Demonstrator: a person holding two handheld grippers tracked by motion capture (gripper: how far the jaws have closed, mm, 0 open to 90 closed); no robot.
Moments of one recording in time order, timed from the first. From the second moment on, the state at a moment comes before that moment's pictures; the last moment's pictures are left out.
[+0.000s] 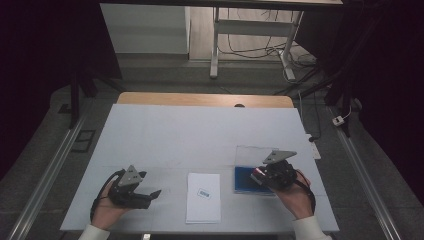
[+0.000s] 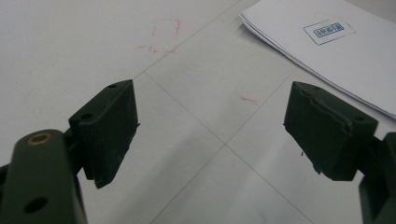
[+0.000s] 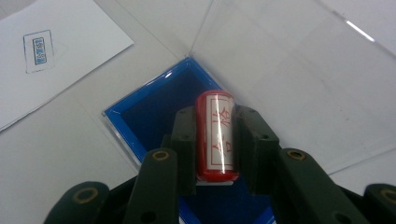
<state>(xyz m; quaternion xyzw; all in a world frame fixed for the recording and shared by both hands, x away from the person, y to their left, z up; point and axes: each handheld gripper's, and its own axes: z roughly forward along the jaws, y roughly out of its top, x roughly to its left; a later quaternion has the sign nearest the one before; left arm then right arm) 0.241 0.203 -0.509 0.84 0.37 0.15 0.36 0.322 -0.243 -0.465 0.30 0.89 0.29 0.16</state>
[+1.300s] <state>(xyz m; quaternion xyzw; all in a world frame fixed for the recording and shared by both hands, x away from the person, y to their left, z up) 0.232 0.207 -0.510 0.83 0.39 0.15 0.38 0.278 -0.304 -0.482 0.30 0.84 0.39 0.21</state>
